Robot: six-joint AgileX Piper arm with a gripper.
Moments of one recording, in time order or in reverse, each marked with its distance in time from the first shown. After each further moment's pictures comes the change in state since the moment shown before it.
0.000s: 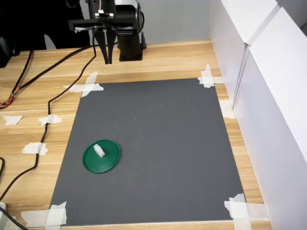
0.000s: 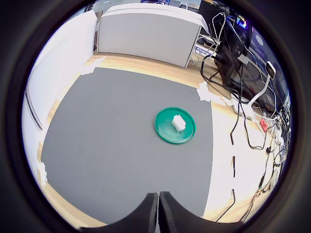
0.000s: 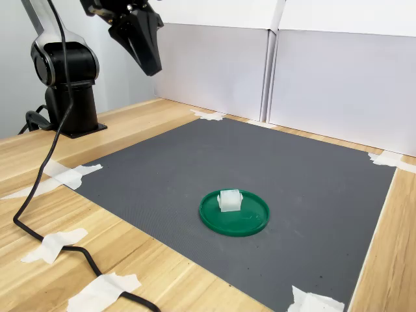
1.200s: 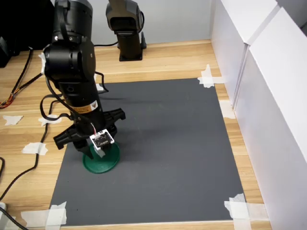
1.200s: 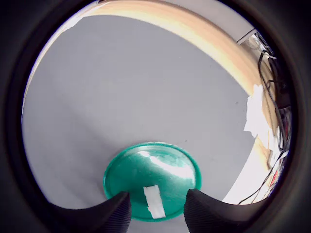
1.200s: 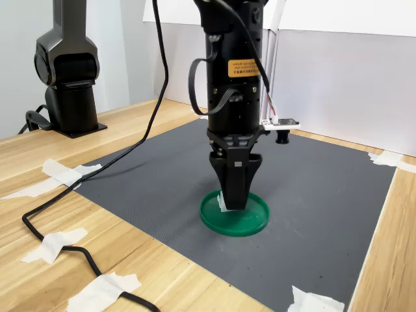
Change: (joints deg) arm 0.0 59.3 -43.7 -5.4 7.6 -16.5
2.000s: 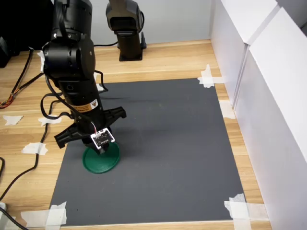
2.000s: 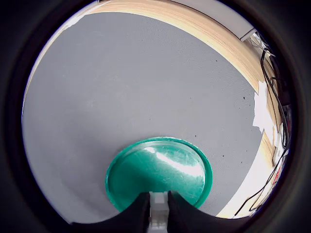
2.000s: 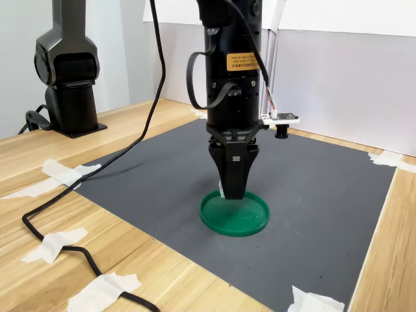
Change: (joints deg) arm 0.0 2.4 0.0 0.2 0.9 -0.1
